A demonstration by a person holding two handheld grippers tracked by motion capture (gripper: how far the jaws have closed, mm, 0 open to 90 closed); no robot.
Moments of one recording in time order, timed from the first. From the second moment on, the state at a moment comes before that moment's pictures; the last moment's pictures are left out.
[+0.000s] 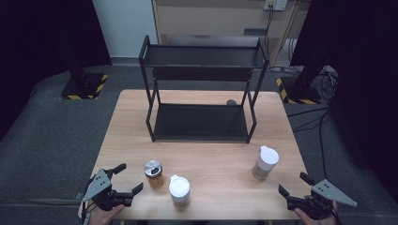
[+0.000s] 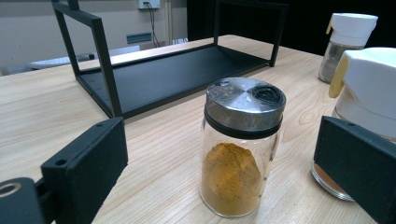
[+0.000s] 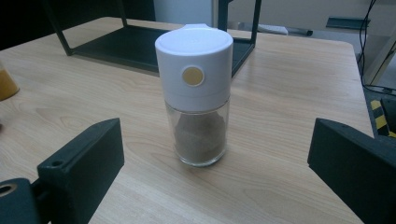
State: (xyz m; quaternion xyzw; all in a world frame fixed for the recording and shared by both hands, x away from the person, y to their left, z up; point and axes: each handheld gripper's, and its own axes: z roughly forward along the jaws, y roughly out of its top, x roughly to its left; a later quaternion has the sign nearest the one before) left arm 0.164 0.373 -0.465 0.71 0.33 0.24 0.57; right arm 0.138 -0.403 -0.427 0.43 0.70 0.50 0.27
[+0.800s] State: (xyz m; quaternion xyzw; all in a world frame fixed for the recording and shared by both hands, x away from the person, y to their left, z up) left arm 0.166 0.378 -0.466 0.71 0.34 0.22 0.58; right arm 0.137 -0.405 -0.428 0.43 0.70 0.51 0.27
